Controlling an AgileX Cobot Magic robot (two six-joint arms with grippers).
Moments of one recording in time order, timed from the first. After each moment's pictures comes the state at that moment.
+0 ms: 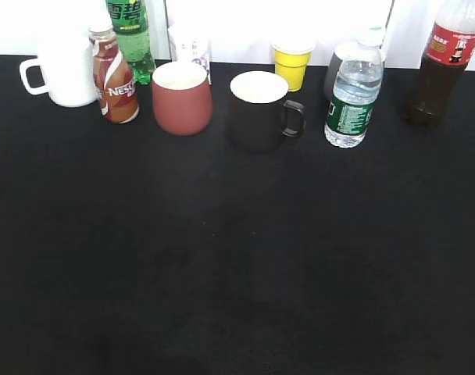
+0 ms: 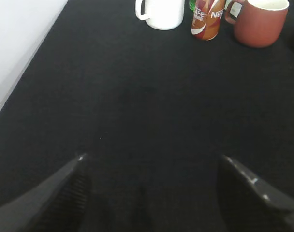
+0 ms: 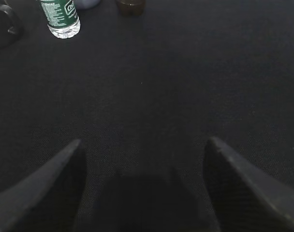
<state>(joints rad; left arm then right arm) -0.03 -0.01 -0.52 0.01 1.06 -0.05 -0.03 -0.01 -0.50 0.03 1.04 0.06</state>
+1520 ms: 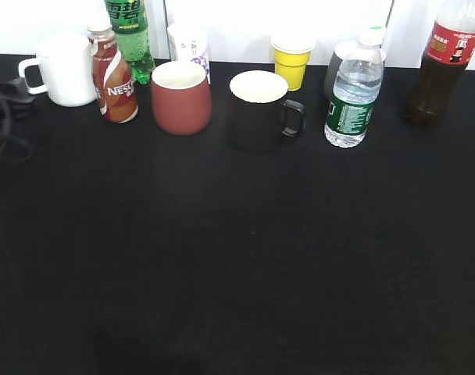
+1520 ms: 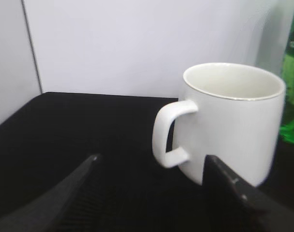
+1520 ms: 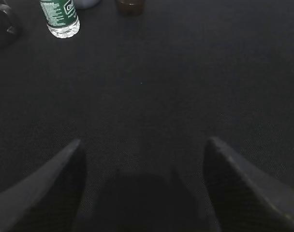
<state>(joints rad) 0.02 2.05 -0.87 -0.01 -0.97 -0.05 -0.03 -0.01 -0.50 0.03 1.04 0.06</state>
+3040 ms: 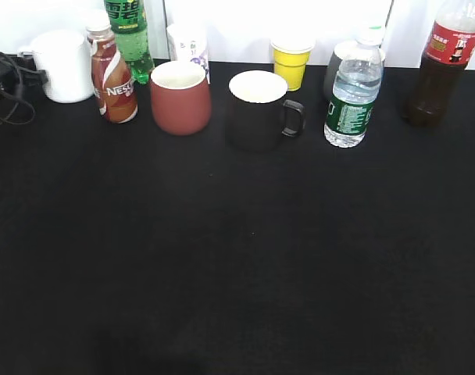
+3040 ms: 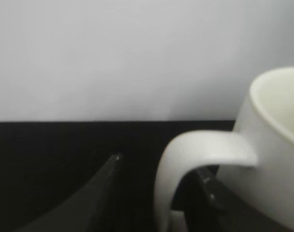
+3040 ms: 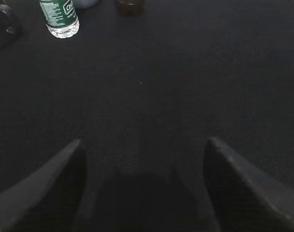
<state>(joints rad) 0.15 2.38 -1.52 0.47 -0.67 -0.43 -0.03 -0.01 -0.50 0.03 1.04 0.06</state>
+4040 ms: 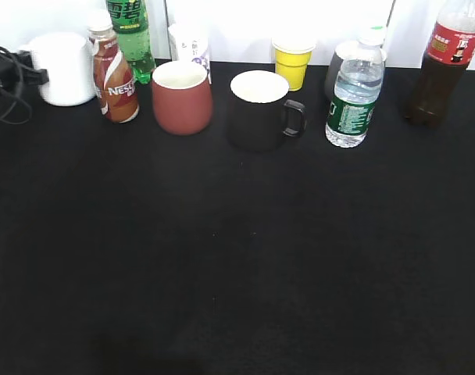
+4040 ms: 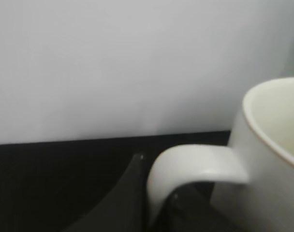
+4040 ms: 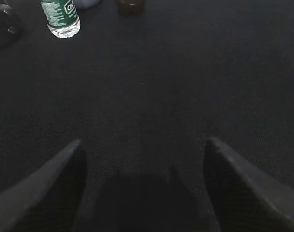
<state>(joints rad) 0.15 2.31 -1.46 0.57 -0.66 -0.44 -0.03 -0.01 -0.50 0.03 1.04 0.06</state>
